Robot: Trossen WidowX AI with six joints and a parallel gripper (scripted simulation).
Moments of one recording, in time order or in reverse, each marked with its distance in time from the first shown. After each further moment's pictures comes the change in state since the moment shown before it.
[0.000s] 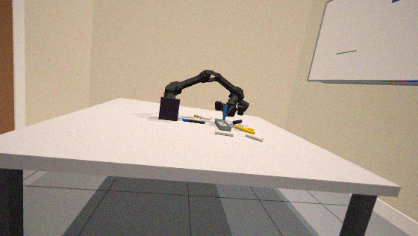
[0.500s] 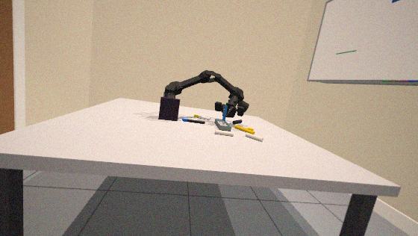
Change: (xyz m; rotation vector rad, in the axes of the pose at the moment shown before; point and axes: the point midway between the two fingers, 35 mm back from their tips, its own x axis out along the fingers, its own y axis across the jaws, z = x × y) arm 0.002 0.000 0.004 0.000 0.001 0.000
